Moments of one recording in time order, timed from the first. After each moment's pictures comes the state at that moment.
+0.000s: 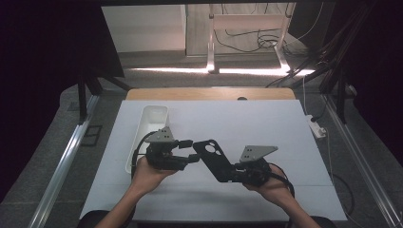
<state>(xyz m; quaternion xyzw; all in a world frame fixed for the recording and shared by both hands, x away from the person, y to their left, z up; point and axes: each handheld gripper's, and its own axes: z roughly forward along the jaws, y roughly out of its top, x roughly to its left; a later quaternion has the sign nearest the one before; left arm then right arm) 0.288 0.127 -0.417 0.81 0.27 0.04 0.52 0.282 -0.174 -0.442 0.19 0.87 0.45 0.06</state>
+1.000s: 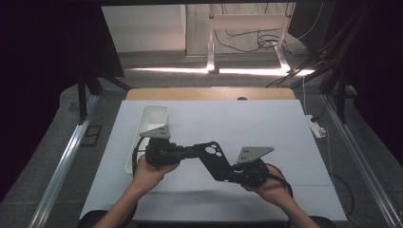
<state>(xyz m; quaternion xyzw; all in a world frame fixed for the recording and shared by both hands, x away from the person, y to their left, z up) 0.297 0.133 -0.422 0.79 0.26 -0.04 0.55 0.282 -0.169 -0.447 0.19 0.88 0.44 0.06</state>
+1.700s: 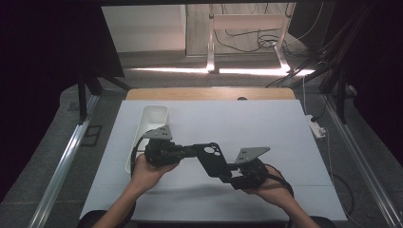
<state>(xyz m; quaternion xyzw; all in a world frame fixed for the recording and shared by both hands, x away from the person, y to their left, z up) 0.296 0.134 -0.418 0.82 0.27 0.01 0.51 0.285 -0.170 -0.454 0.21 0.89 0.40 0.05</state>
